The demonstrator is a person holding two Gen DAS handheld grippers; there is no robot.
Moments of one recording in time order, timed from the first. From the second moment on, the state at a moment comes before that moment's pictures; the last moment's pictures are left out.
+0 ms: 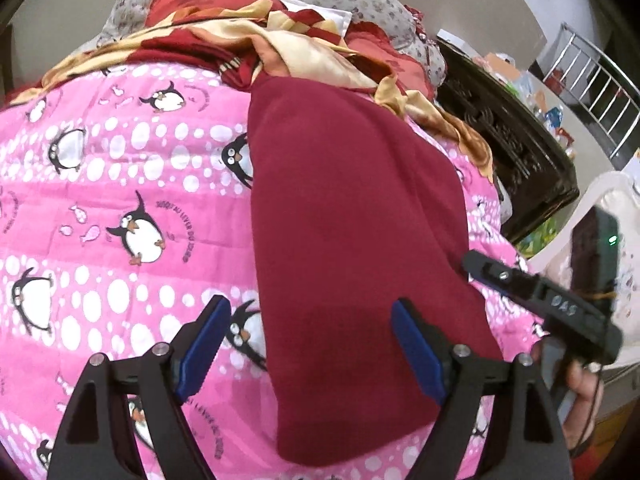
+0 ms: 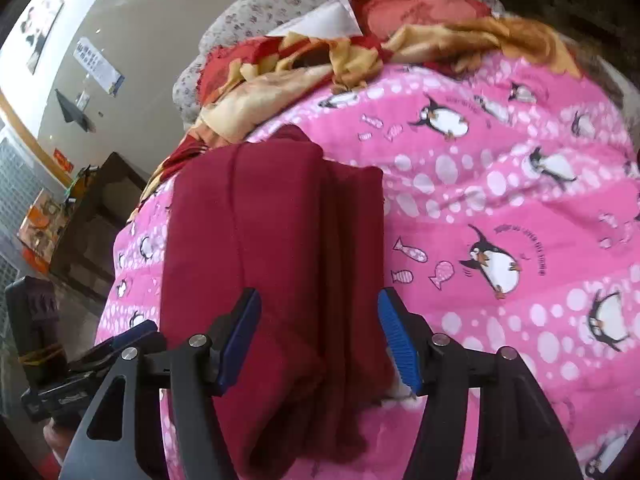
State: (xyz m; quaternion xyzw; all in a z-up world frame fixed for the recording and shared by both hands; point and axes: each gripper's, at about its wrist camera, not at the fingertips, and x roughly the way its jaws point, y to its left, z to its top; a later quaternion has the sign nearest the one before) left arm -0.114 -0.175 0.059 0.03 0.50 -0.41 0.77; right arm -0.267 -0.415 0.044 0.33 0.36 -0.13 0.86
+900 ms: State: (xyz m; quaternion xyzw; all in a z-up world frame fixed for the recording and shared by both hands) left arm -0.093 -0.193 0.052 -0.02 0.54 -0.45 0.71; right arm -0.244 -0.404 0.053 0.33 0.34 -0.06 0.88
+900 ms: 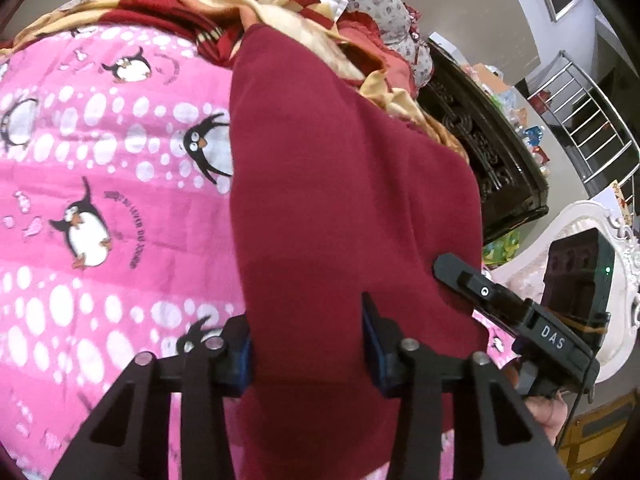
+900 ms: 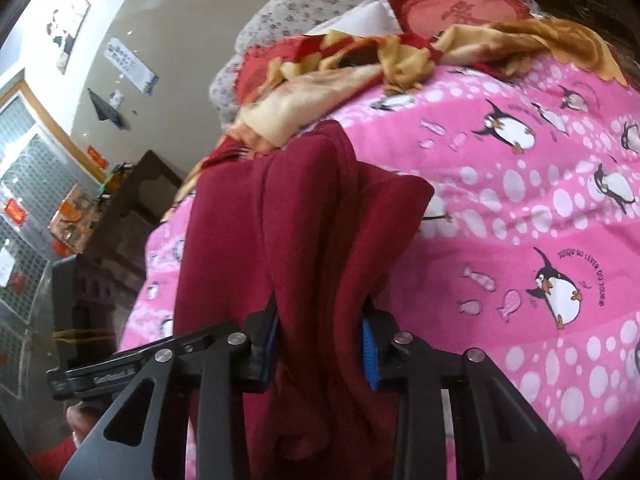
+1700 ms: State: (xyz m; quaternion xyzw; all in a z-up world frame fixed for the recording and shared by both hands) left arm -0.138 -0.081 0.067 0.08 0.50 -0.35 0.79; right arm -0.286 -0.291 0.090 0.26 0.39 -0.03 0.88
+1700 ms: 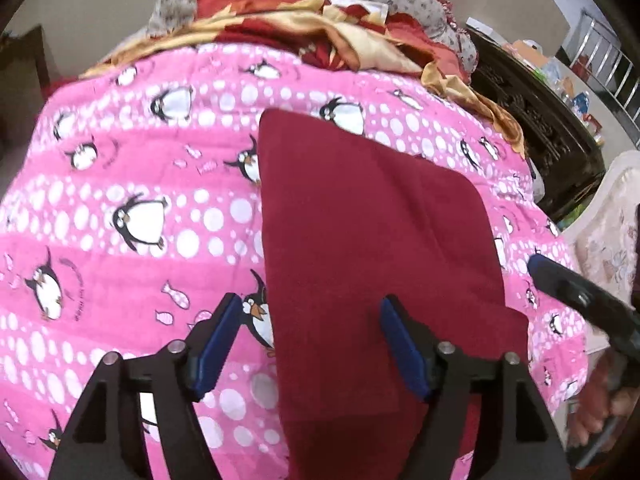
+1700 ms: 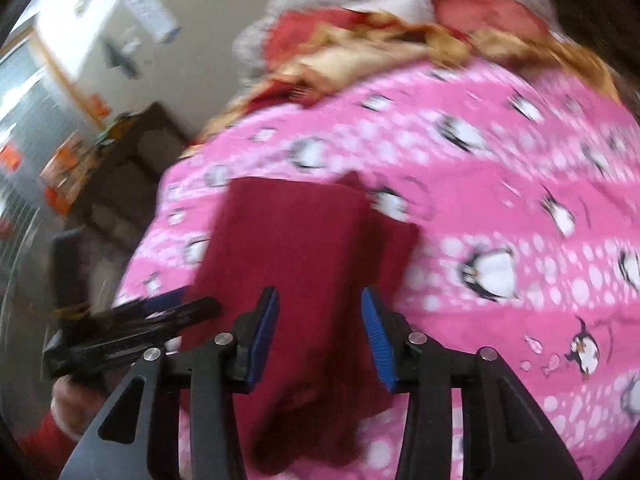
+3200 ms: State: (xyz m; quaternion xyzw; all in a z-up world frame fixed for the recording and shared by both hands) left arm -0.234 -0.030 0.160 0.08 0.32 -0.32 0.89; right arm -0.339 -0.205 0.124 0.14 0.36 -0.15 0.91
